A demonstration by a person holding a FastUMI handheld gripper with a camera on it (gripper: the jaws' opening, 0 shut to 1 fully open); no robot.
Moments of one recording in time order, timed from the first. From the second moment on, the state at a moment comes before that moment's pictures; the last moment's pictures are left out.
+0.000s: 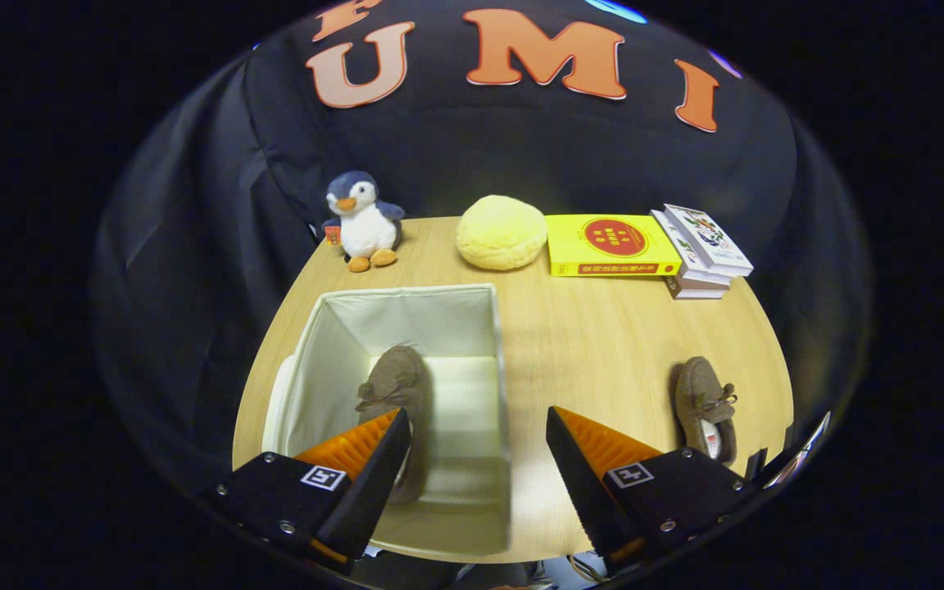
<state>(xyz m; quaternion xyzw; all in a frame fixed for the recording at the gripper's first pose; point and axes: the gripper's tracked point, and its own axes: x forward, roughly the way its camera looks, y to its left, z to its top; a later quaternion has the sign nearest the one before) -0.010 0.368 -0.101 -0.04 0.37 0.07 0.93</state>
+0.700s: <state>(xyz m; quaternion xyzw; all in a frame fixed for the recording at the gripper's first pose) -0.010 0.116 -0.141 -0.07 0.38 0.00 0.92</state>
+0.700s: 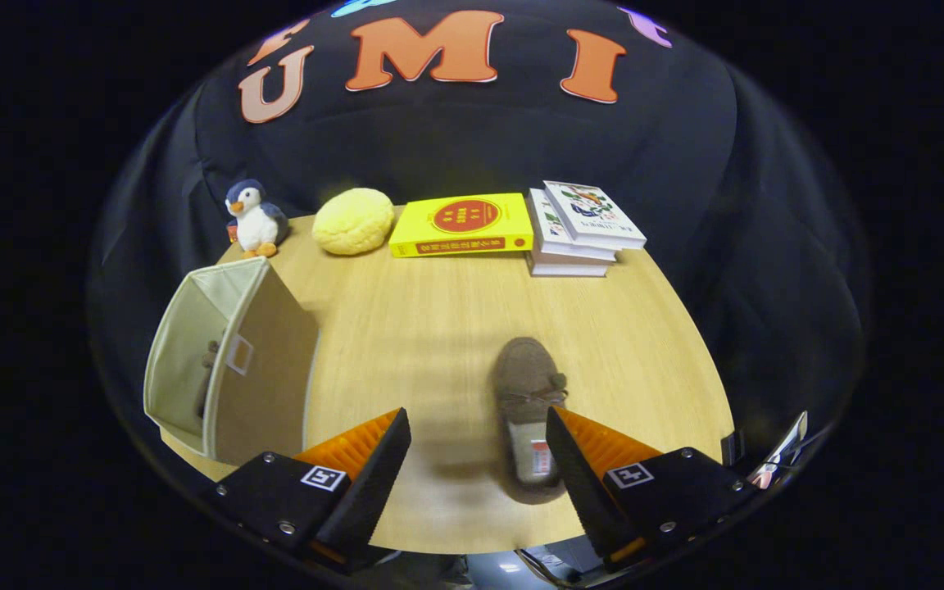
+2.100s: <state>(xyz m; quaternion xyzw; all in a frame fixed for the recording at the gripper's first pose) 0.034 0.064 -0.208 -0.01 0.43 0.02 0.90</state>
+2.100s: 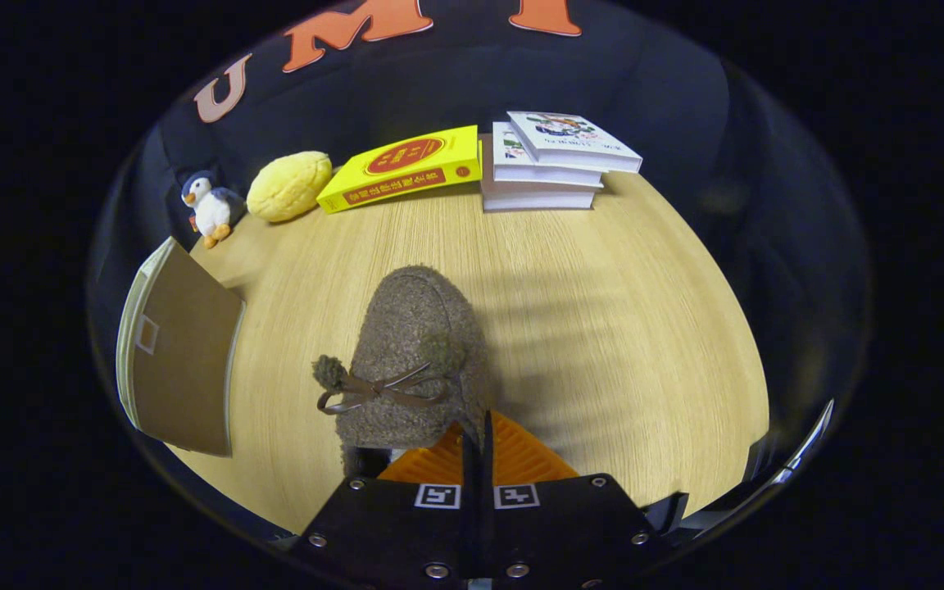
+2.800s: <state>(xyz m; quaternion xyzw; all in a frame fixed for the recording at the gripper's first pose) 0.000 0.222 -0.081 0.00 0.35 0.03 0.94</state>
